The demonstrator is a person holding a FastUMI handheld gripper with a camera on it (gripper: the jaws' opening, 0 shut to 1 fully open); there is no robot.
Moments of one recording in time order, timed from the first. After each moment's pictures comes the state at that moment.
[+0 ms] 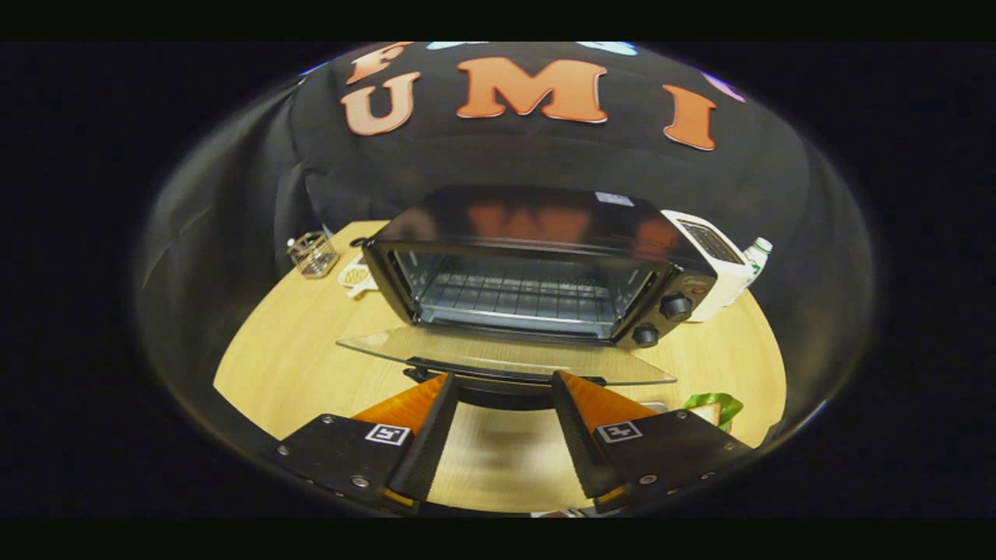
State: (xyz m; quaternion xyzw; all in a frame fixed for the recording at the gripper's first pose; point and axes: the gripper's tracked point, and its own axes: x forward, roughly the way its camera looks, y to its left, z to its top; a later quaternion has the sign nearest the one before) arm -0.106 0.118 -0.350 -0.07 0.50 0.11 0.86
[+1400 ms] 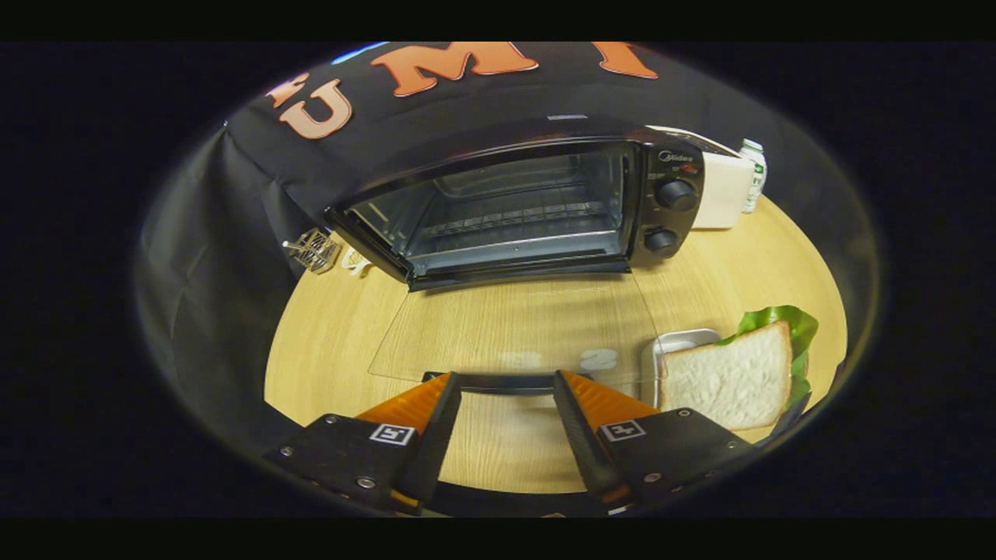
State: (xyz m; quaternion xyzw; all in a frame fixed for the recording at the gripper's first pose) arm -0.146 0.094 -0.381 0.08 0.56 0.10 0.82
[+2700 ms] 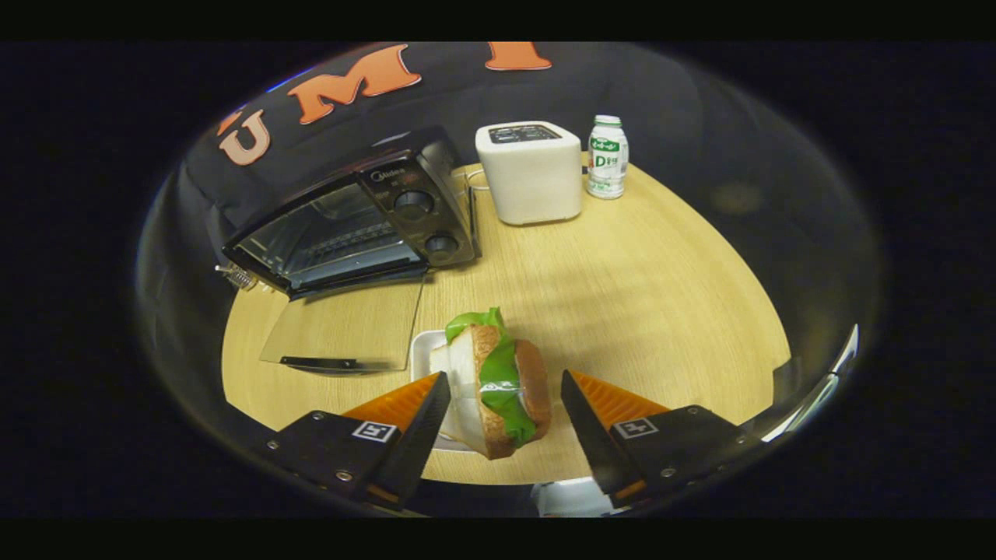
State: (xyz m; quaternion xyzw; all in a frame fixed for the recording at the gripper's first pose) arm -0.160 -0.097 -0.401 0.07 0.59 0.00 0.81
